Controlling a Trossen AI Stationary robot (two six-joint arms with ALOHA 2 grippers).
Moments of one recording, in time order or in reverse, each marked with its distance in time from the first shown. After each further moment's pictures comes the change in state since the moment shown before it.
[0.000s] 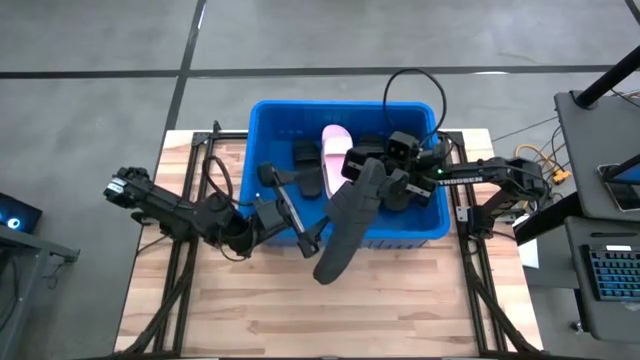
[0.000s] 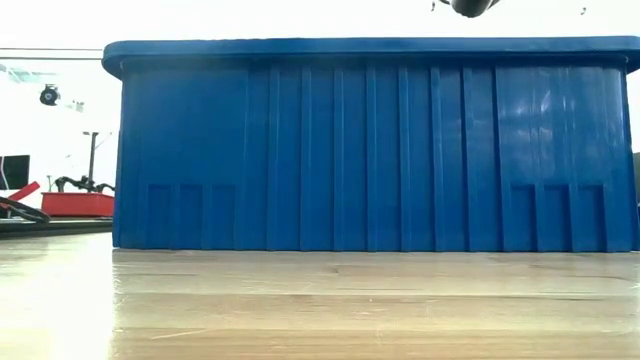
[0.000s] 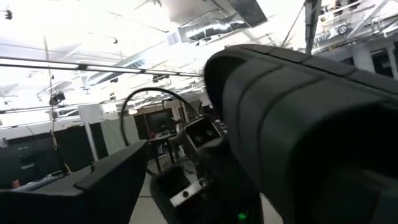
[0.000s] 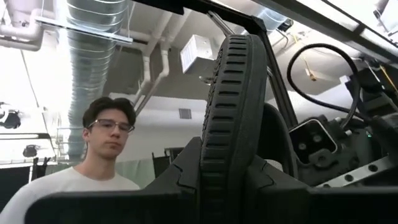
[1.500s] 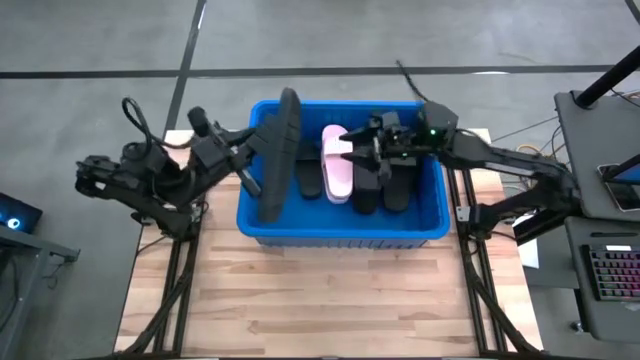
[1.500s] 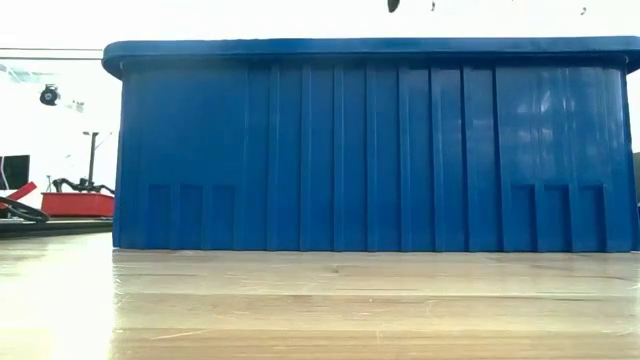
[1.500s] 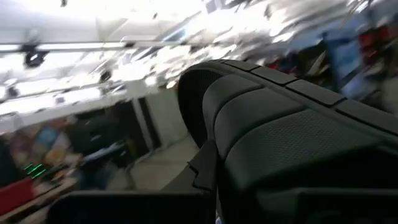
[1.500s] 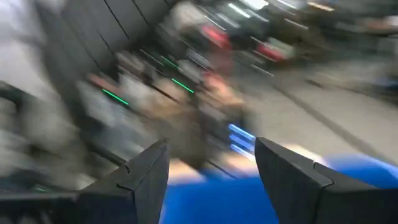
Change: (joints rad) left arm 0.095 -0.331 0.044 -0.467 -0.119 0.005; right arm -0.169 -0.281 0.076 -1.386 0.345 -0.889
